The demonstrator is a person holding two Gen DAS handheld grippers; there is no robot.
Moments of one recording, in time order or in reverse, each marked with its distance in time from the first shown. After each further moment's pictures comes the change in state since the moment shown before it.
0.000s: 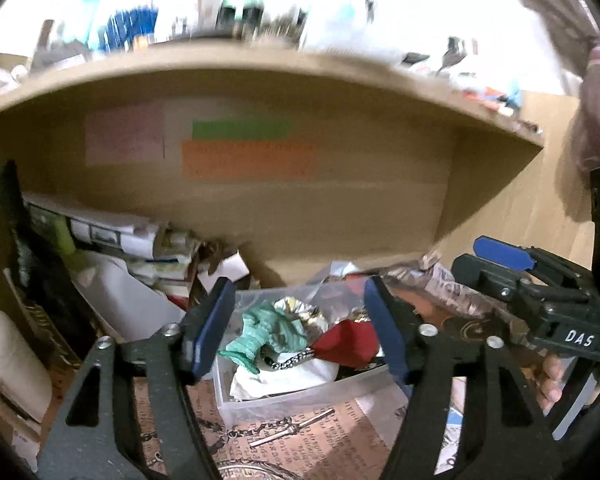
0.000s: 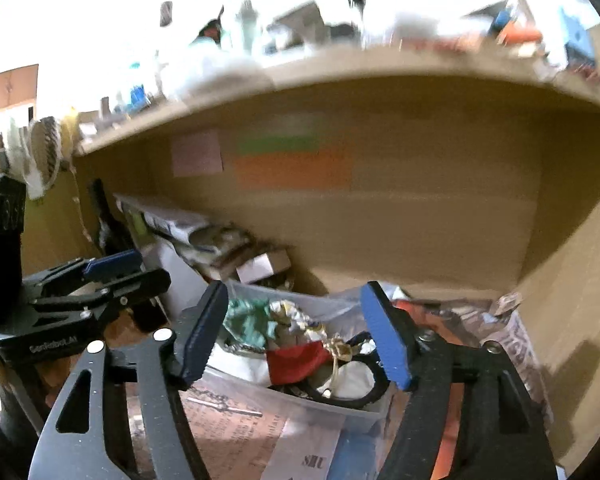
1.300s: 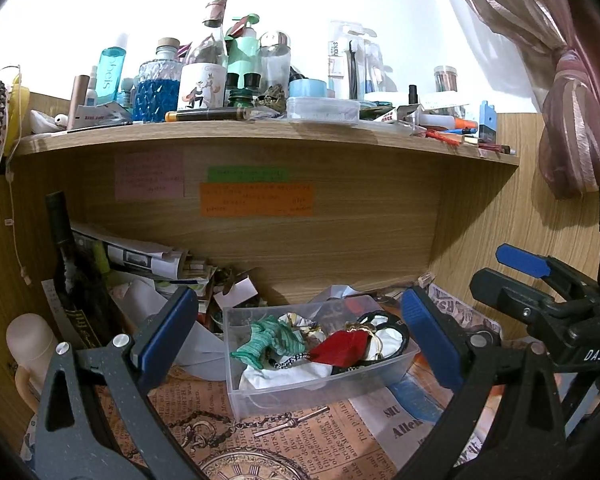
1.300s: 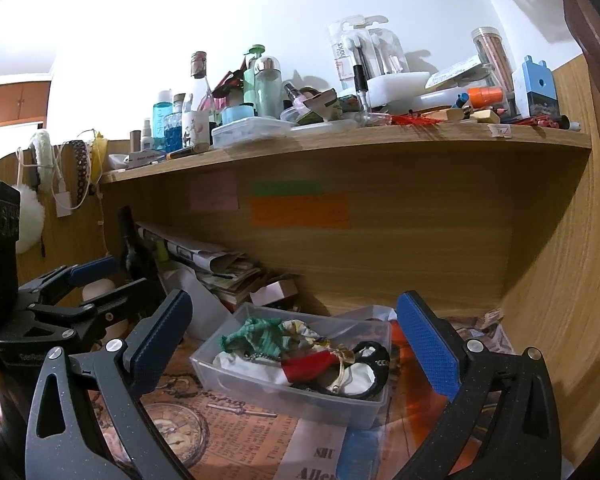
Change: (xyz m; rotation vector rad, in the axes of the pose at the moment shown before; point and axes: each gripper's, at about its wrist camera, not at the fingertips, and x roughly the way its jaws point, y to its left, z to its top) left arm -0.063 -0.019 -0.006 0.020 -0.118 0.049; right arm -0.050 0.025 -0.011 -0.012 -0.129 -0.024
